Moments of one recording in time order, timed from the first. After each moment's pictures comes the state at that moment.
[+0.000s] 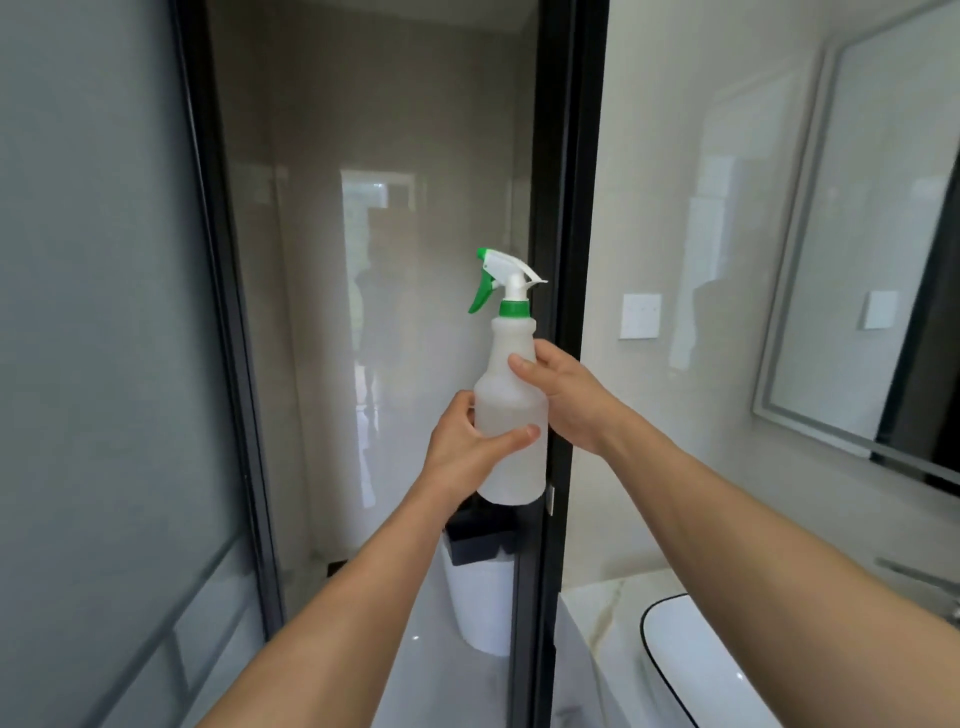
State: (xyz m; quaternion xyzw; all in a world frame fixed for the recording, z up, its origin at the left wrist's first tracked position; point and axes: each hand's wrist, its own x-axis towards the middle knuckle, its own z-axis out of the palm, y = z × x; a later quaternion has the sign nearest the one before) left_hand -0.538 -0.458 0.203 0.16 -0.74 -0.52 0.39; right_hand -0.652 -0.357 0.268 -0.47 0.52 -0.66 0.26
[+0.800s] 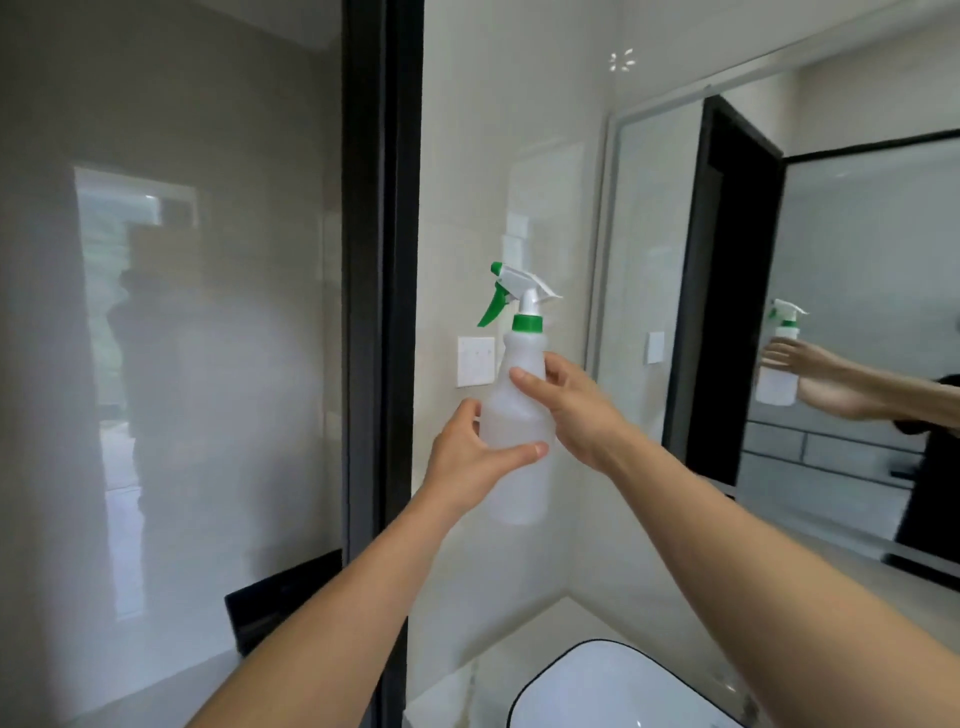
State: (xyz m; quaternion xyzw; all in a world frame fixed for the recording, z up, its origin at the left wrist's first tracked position) left_hand -0.764 -0.424 0.231 -0.01 -0.77 -0.56 0.30; right_hand -0.819 -0.287 0.294 -0.34 0.64 -0.69 0.02
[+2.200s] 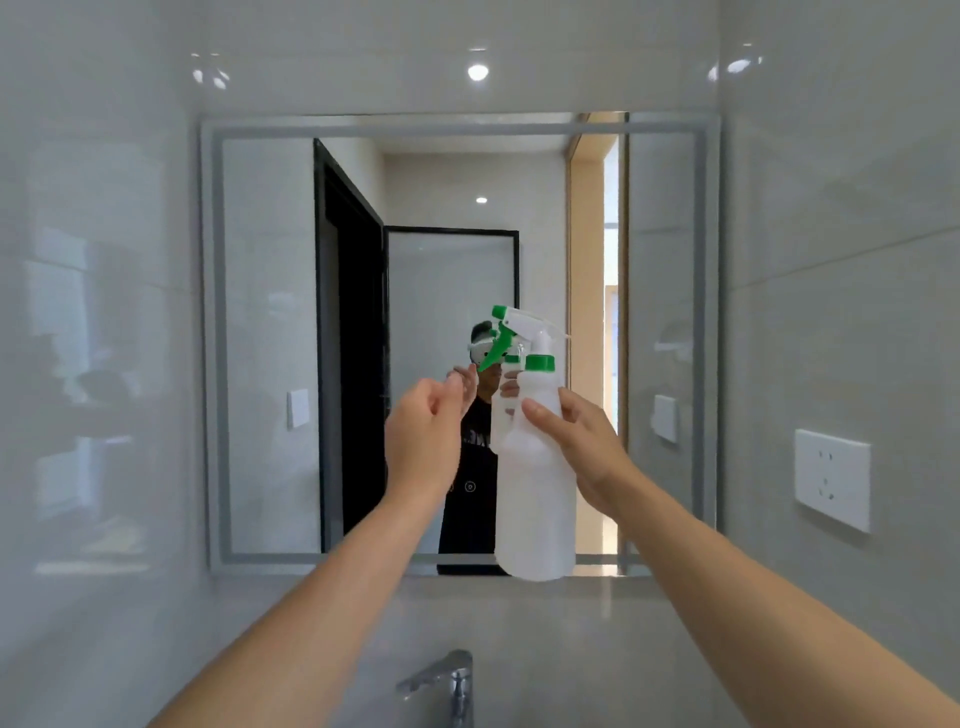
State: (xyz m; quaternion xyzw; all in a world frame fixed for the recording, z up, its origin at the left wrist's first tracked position) left_hand -0.921 -0.170 0.328 -0.29 -0.68 -0.63 0.26; right_hand -0.848 -0.010 0.323 -0.09 0.71 -0.61 -0.33
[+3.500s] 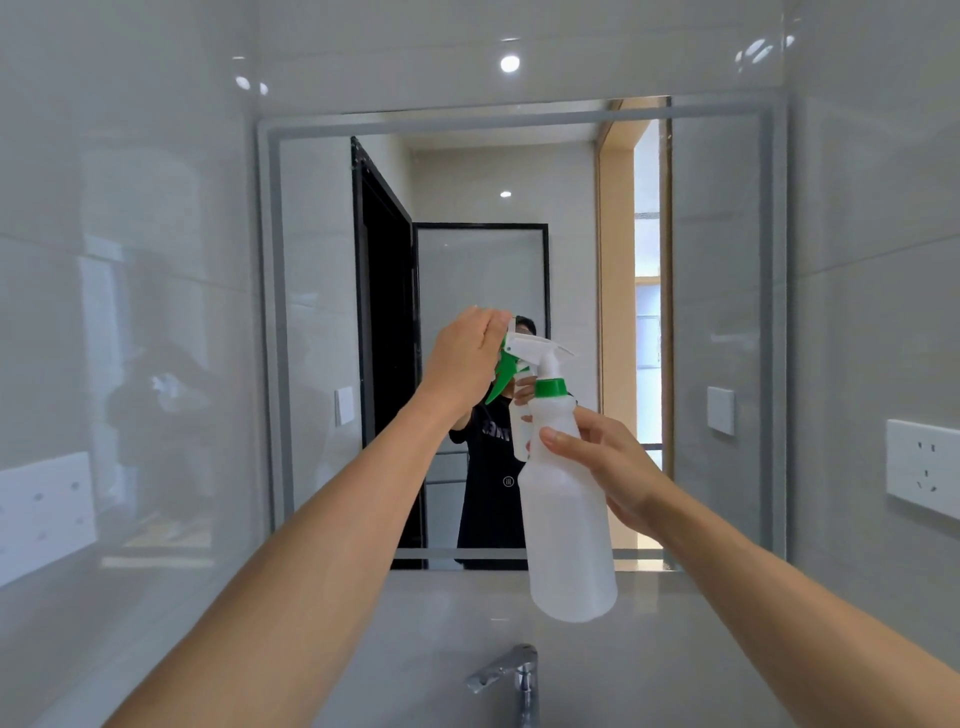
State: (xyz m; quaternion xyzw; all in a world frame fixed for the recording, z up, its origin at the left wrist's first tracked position) left_hand -0.973 -0.213 0.399 -0.44 -0.71 -0.44 0.32; right_hand -0.867 -0.066 0.307 -0.10 0.74 -0.61 -0.26
